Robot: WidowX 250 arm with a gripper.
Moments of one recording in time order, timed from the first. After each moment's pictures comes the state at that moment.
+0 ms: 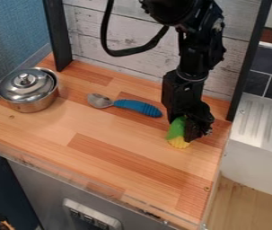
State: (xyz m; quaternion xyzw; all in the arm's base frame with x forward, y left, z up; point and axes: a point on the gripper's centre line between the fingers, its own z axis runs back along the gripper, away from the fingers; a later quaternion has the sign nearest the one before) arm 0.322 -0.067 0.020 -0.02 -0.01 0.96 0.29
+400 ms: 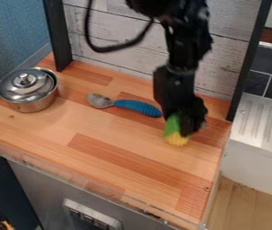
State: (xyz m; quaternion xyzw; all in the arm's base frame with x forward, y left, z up) arm 0.320 -0.055 0.038 -0.05 0.02 0.96 0.27
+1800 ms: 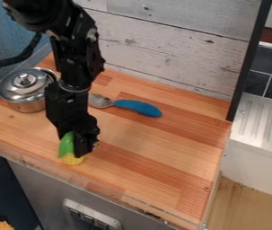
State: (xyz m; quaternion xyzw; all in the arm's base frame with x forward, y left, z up) arm 0.226 0.067 0.017 0.06 -0.05 0.98 0.18
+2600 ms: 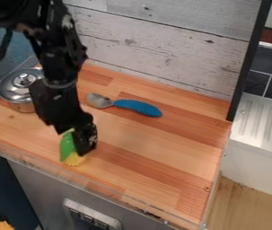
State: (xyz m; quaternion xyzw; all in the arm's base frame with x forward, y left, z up) arm 0.217 0.062 0.045 0.00 -0.01 0.98 0.17
